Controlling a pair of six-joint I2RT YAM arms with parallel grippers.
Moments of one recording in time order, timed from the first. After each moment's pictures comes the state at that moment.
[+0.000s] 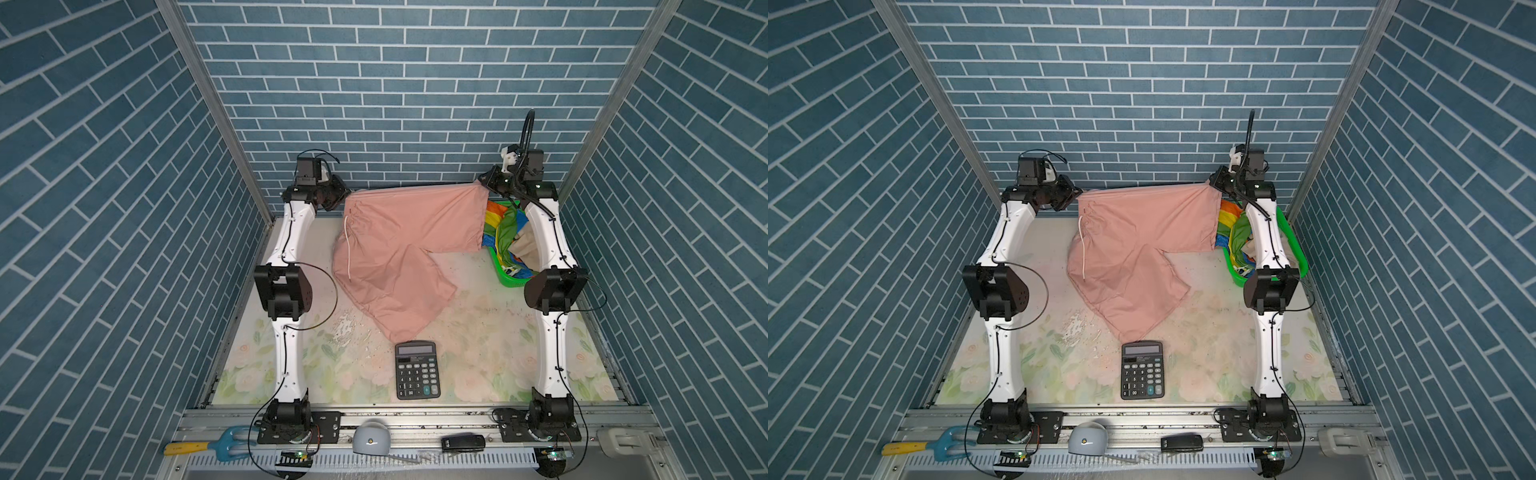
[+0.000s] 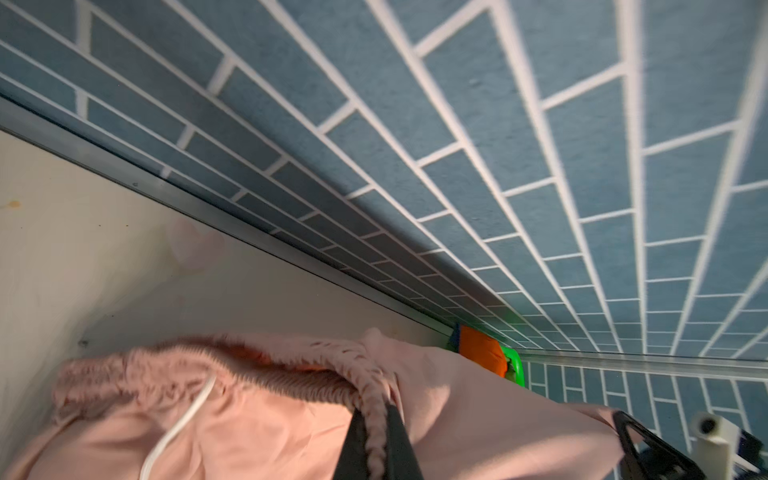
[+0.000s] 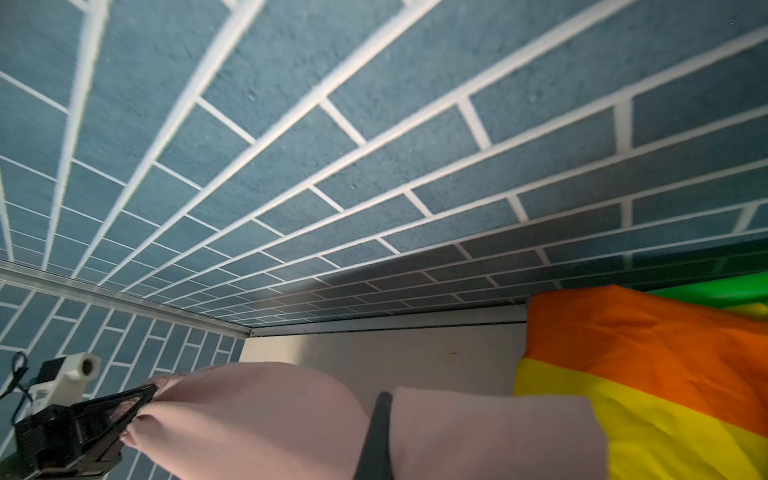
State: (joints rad) left arm -0.03 2.38 2.50 -0.72 0.42 -0.79; right arm 0.12 2.45 2.75 -0.74 -0.42 0.48
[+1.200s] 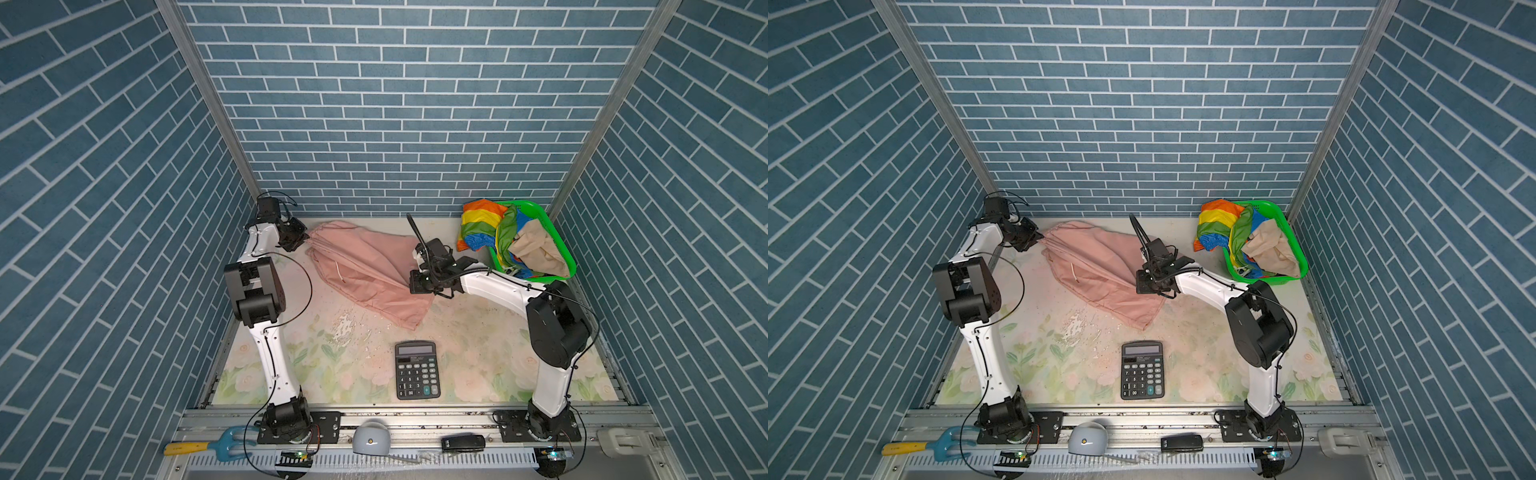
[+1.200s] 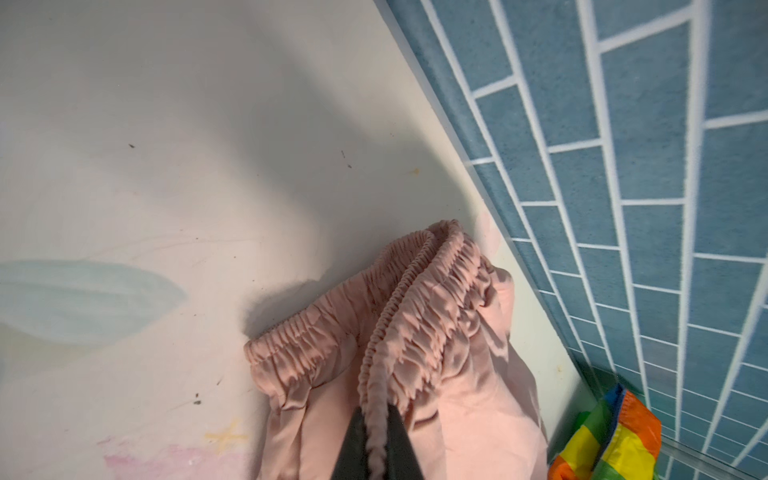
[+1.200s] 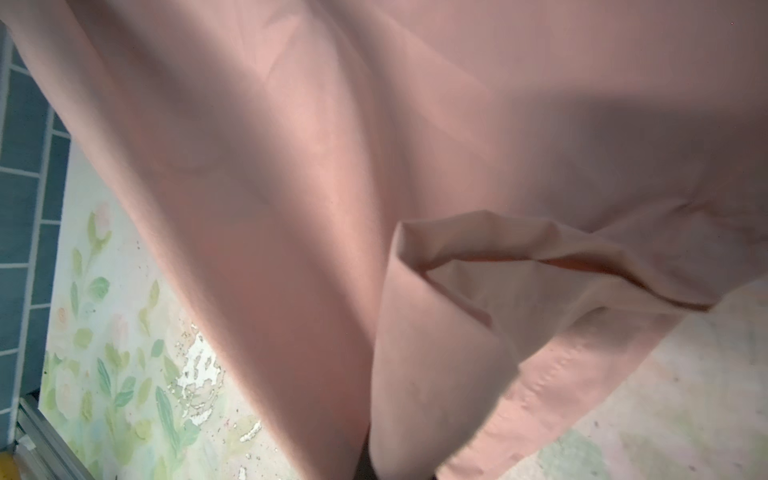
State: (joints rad) left arm 0.25 2.29 1.98 -0.68 0.42 -0.66; right arm 0.74 1.90 1.38 -0.44 -0.16 0.53
